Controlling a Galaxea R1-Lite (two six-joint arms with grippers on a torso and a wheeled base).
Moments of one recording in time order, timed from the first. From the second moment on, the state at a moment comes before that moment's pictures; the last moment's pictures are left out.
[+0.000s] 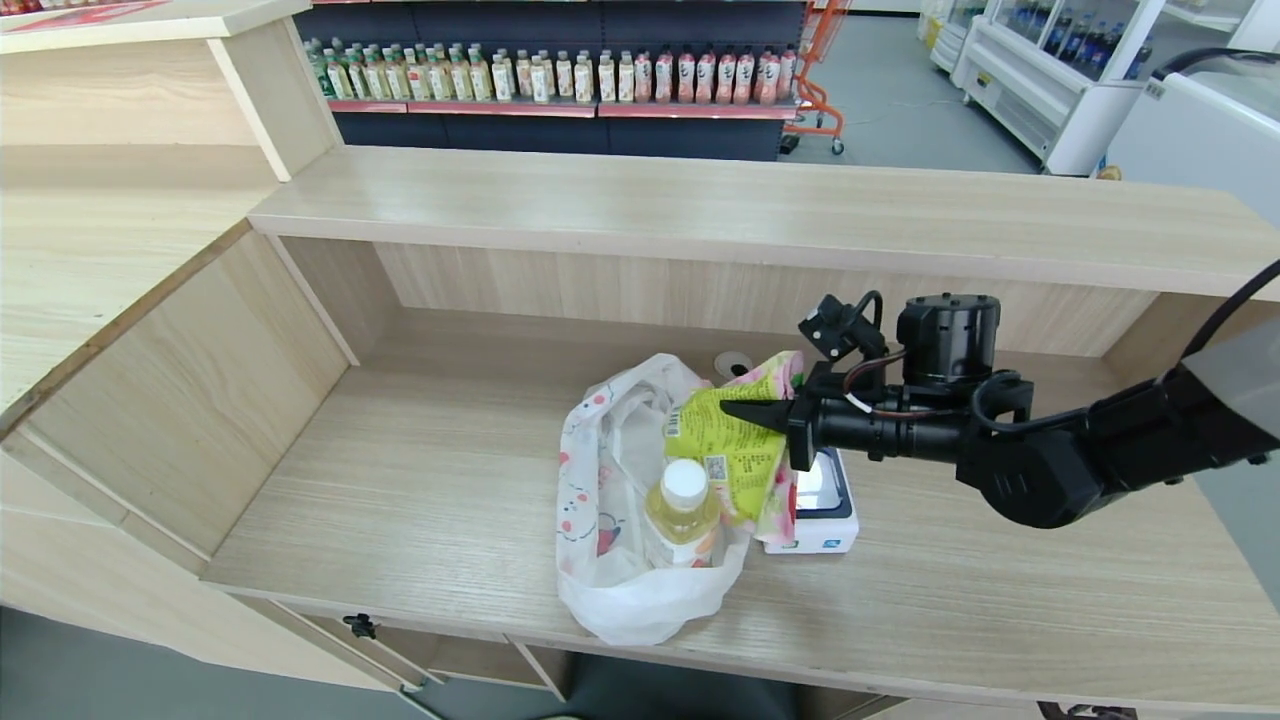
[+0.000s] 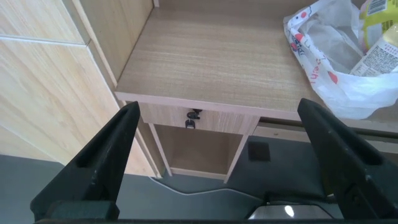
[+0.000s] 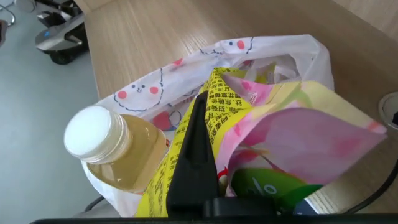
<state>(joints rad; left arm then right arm) 0.00 0.00 0.00 0.00 -0.01 -0.01 0.39 2.01 -1.04 -0.75 0.65 -0.23</state>
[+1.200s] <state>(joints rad) 0.00 0.00 0.00 0.00 -0.01 -0.01 0.35 2.10 -1.03 -0.80 0.74 -0.25</state>
